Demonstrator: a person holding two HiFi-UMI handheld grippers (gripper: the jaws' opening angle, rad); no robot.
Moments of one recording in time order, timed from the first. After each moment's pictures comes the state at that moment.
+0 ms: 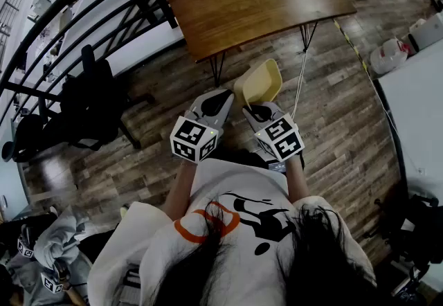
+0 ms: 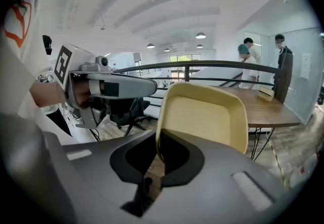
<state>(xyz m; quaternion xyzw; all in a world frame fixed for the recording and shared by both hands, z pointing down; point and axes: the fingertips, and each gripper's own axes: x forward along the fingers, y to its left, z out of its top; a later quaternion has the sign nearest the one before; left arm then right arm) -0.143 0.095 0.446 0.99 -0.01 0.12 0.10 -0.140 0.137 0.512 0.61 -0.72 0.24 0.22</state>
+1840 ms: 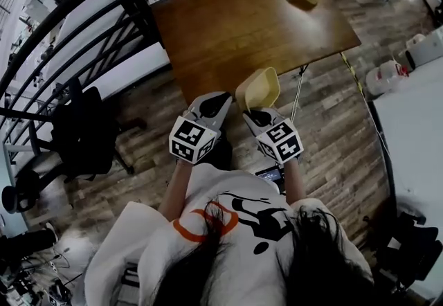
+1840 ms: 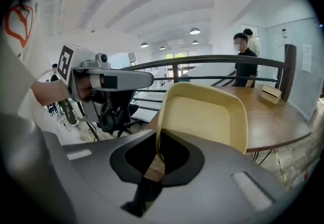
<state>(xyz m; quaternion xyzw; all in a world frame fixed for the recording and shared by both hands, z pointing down) -0.006 -0.053 0.445 0.99 0.01 0.13 0.08 0.000 0.001 0.522 0.61 -0.71 0.27 0.20</state>
